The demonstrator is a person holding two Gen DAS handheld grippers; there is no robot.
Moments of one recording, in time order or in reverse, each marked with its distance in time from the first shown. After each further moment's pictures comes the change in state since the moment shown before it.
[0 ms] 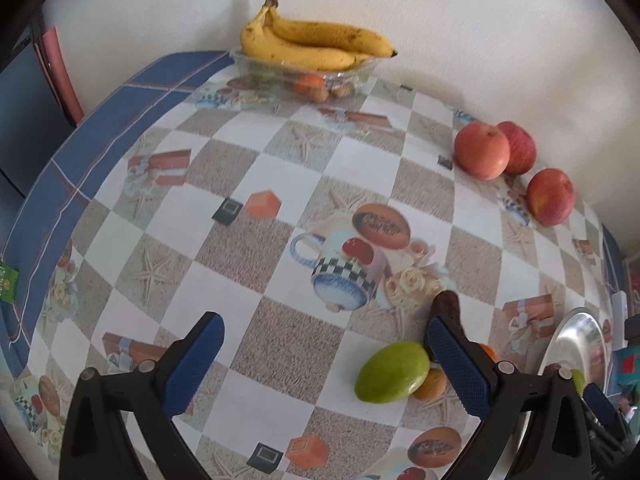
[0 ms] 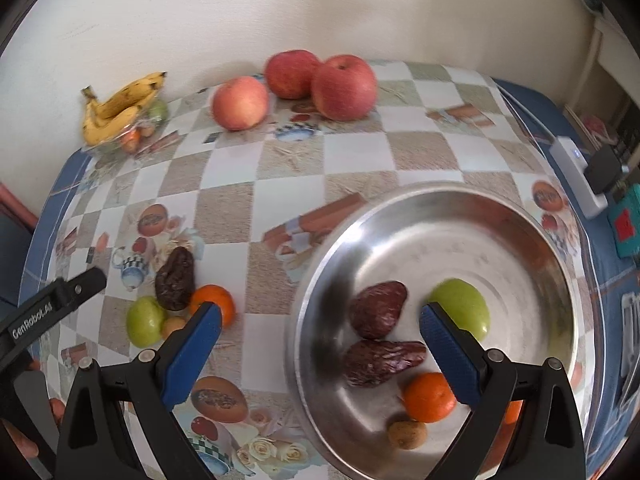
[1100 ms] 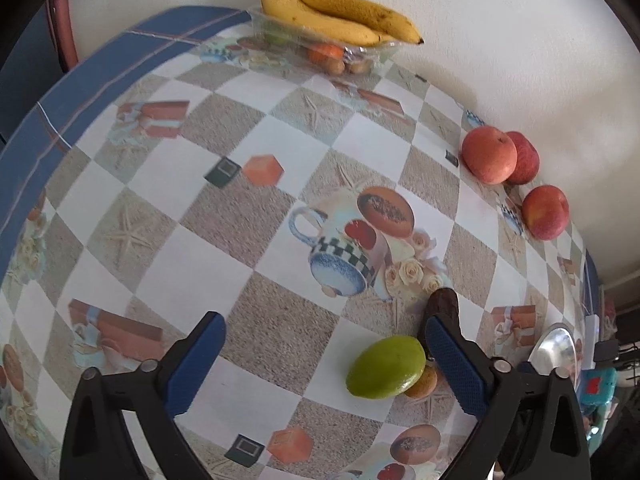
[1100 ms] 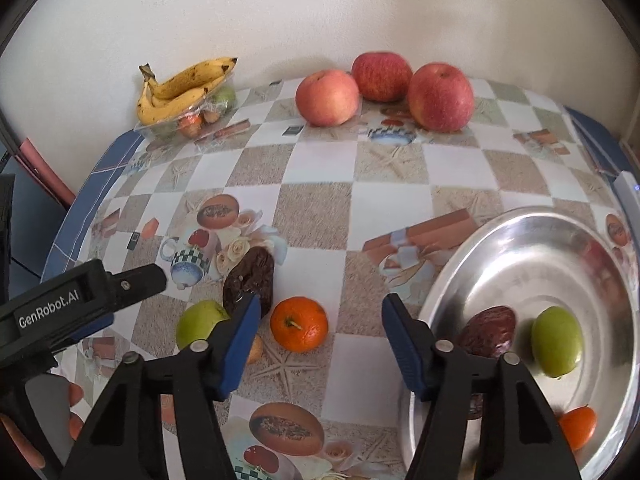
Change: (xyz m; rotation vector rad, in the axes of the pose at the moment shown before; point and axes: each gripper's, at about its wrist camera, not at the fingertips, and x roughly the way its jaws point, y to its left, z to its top) left arm 0.022 0.021 -0.003 -0.134 0.107 -0.113; right arm 0.026 0.049 -0.004 -0.095 -0.035 0.160
